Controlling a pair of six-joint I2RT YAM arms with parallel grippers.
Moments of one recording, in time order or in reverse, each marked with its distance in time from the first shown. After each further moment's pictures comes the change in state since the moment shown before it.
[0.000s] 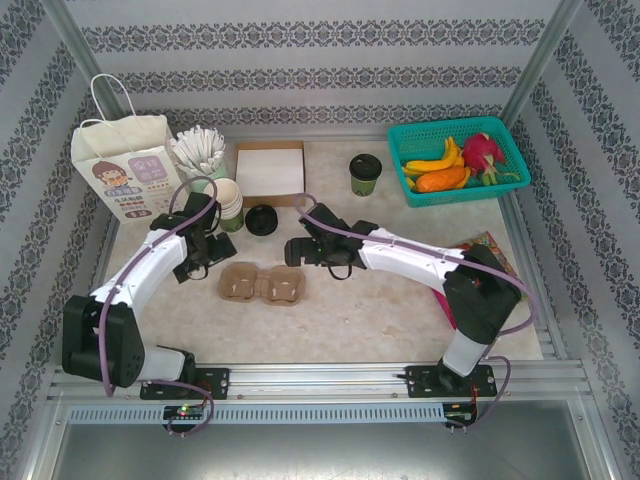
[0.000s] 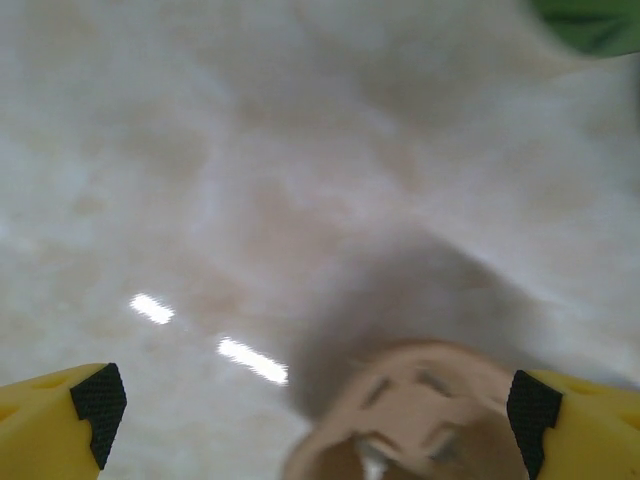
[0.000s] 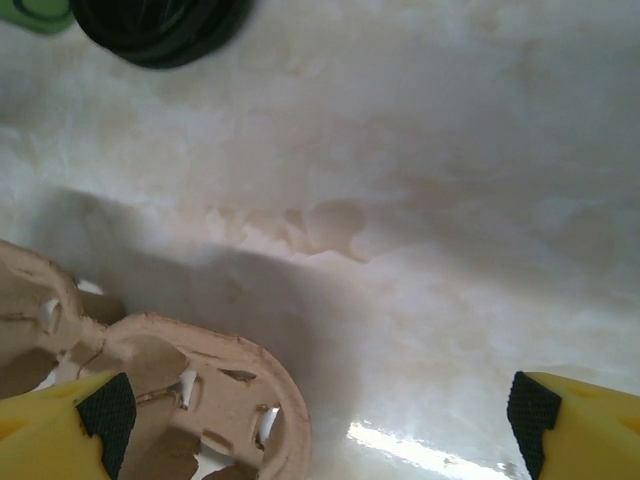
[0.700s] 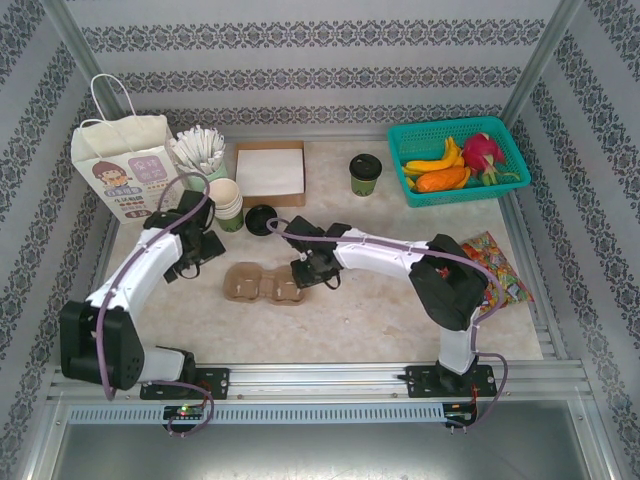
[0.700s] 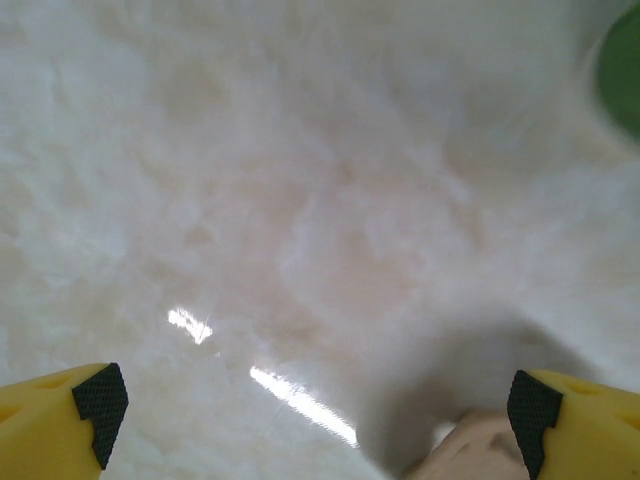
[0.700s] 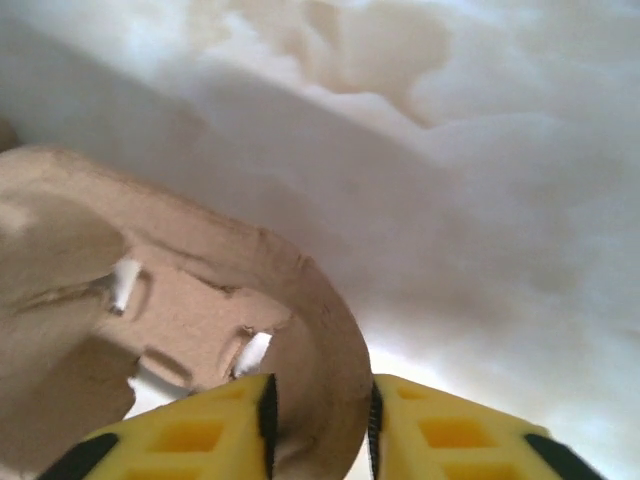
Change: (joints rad) left arm 0.042 -0.057 0.066 -0.063 -0.111 -0.026; right arm 0.045 0.159 0.111 -0.225 -0.034 -0.225
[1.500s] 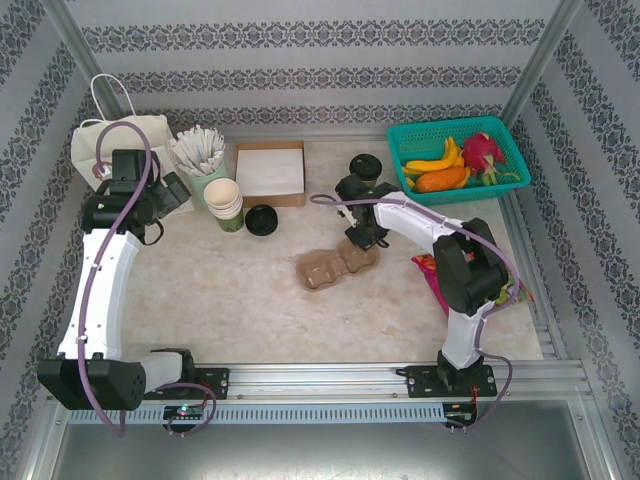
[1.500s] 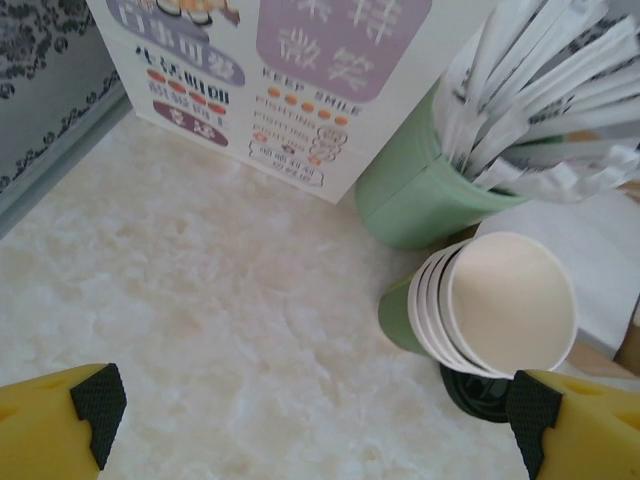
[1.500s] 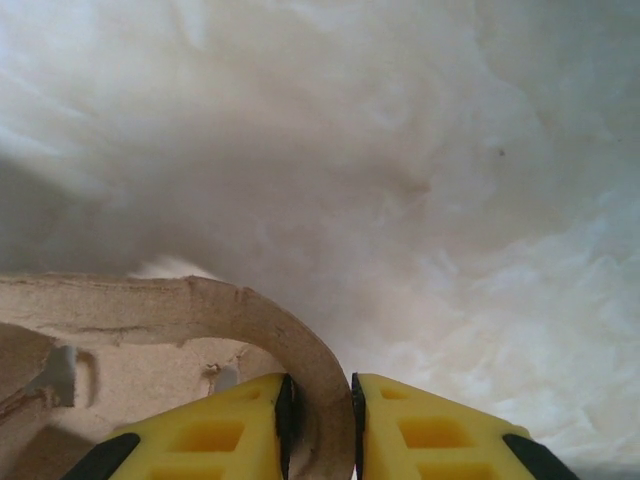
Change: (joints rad) left arm 0.180 -0.098 0.372 -0.012 0.044 0.196; right arm -0.355 0.006 0.084 -0.192 0.258 -0.594
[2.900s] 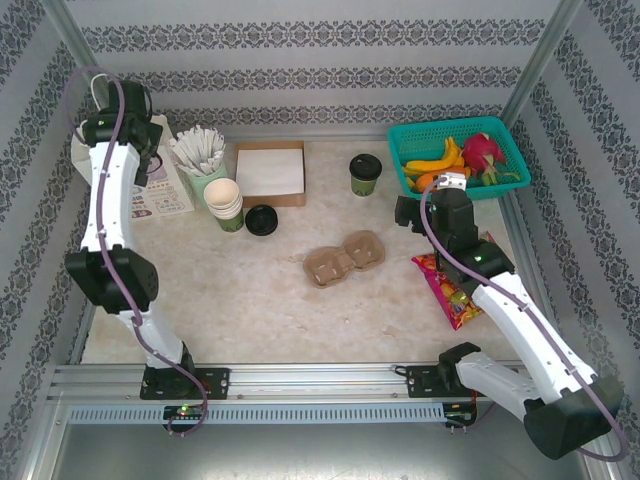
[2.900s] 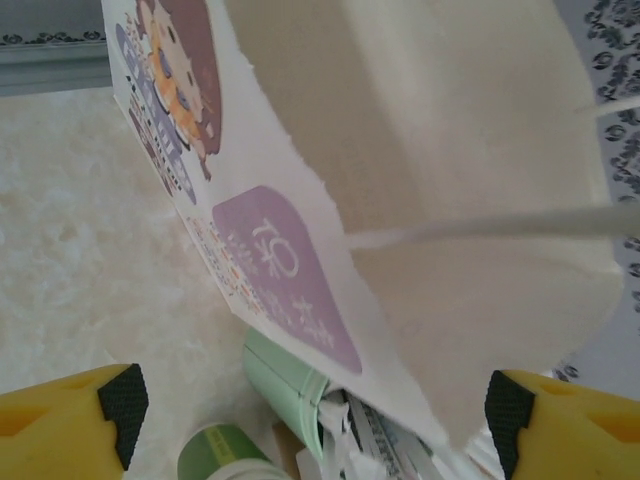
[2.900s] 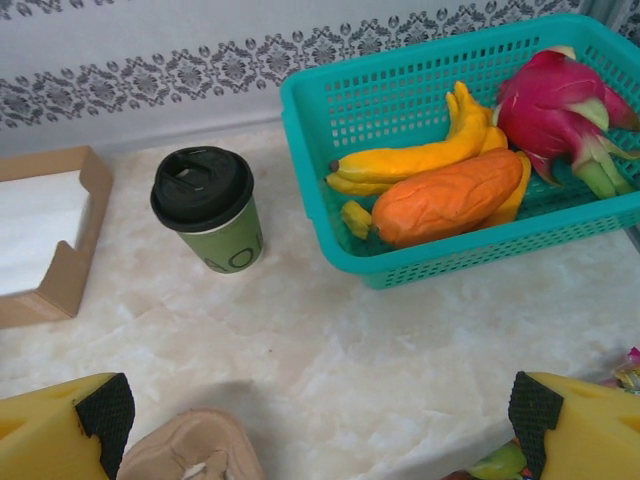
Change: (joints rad) left arm 0.098 0.626 0.678 -0.179 -0.064 -0.653; right arm -0.150 -0.927 -0.478 0.434 0.113 0.450
